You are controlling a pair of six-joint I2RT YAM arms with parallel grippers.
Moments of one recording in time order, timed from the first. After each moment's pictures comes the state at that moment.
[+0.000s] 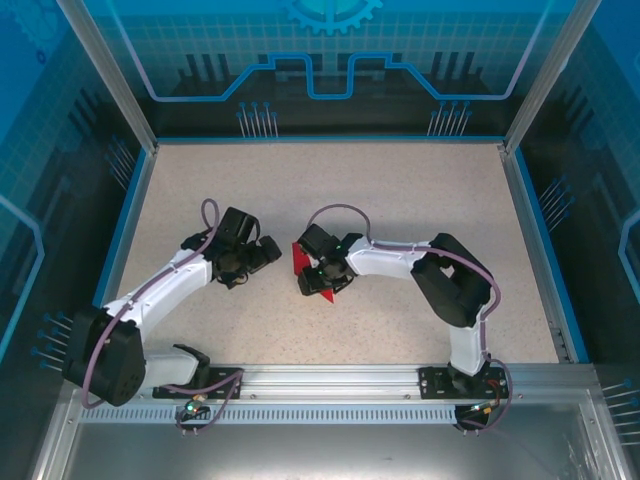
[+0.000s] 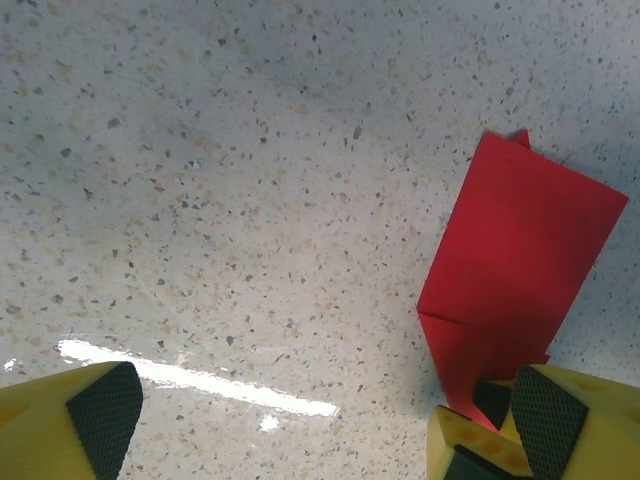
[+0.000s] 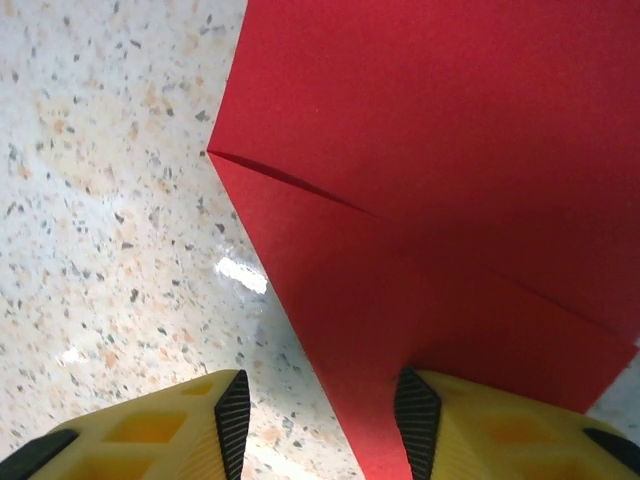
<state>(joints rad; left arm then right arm) -0.35 1.28 0.83 -0.67 0.04 -0.95 0.87 1.93 1.23 -0.52 -0.13 0.49</state>
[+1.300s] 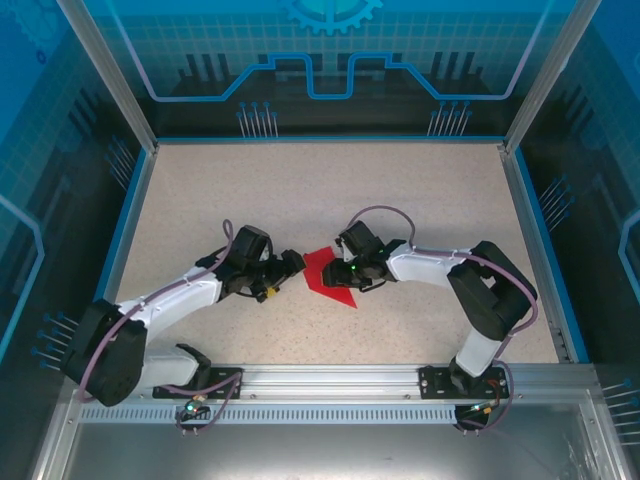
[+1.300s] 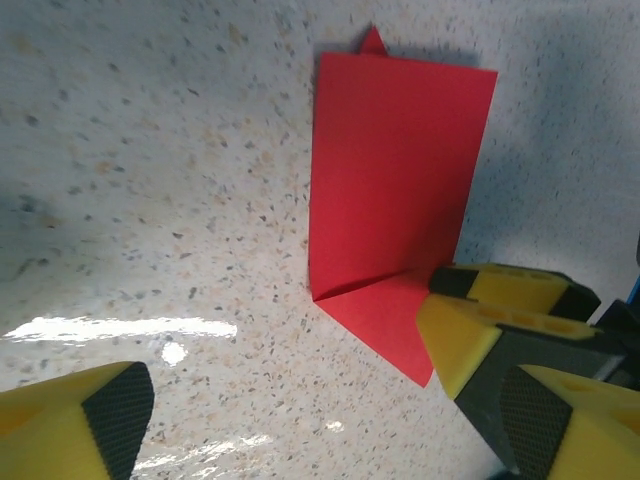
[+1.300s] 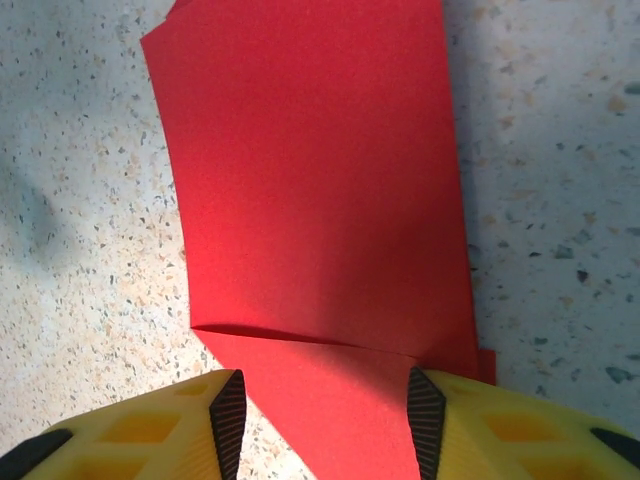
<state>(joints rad) -0.48 1.29 0.64 -0.31 0.32 -1.10 0.70 1.72 0.90 -0.24 -0.29 0.67</state>
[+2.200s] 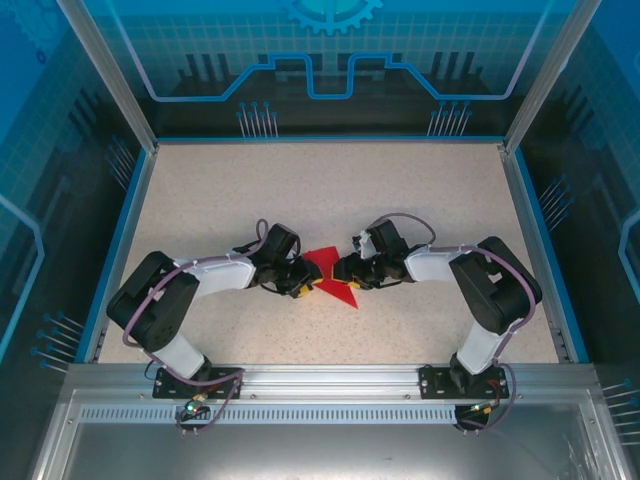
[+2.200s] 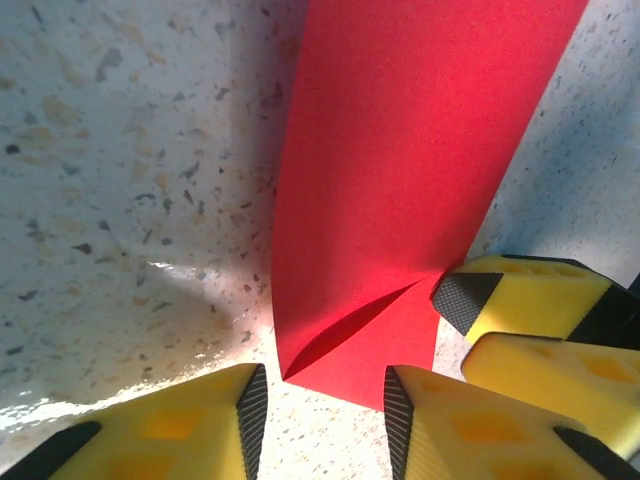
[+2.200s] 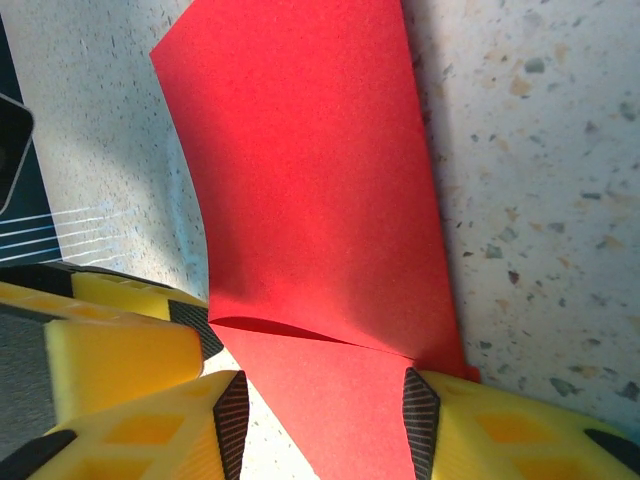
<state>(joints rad) -0.56 1.62 0.75 -0.15 0.43 -1.19 0.53 1.73 0.75 0.01 -0.61 0.77</state>
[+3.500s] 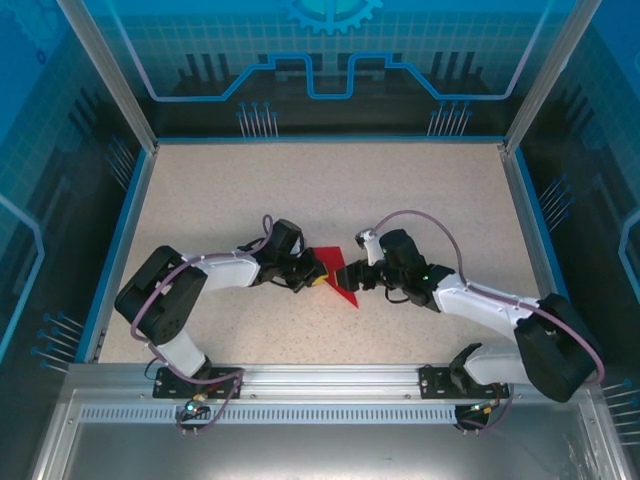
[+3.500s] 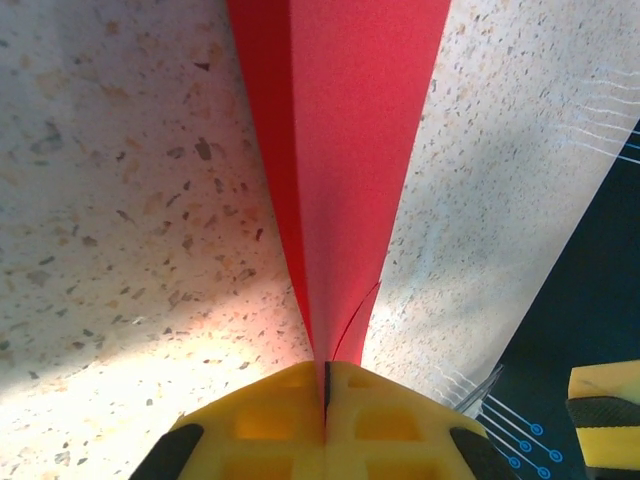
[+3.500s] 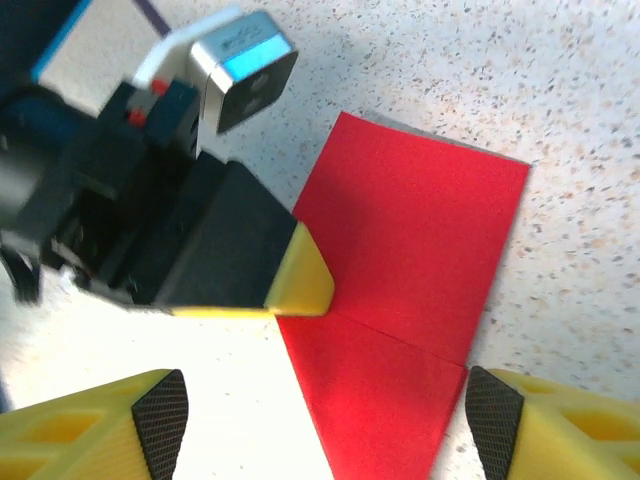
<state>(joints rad) -0.56 1.67 0.77 0.00 0.50 -1.23 0.67 1.26 0.56 0.03 -0.23 0.31</state>
